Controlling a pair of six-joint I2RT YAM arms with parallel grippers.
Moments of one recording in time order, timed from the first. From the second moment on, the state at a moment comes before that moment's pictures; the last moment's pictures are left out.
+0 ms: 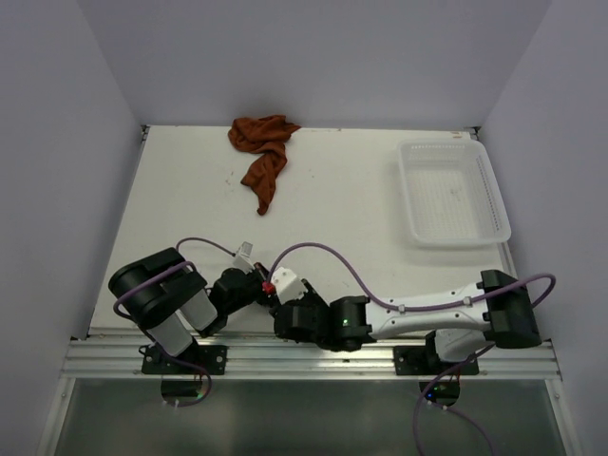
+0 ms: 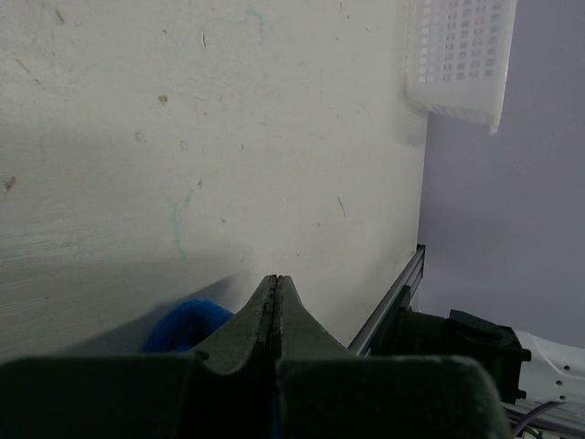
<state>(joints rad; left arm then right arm) -0.76 1.66 0.06 1.21 0.10 -1.25 1.58 1.50 1.07 -0.58 0.65 0.55</state>
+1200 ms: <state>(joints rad) -0.77 1.65 0.06 1.20 0.10 -1.25 1.22 1.56 0.78 -0.17 0.11 0.62</state>
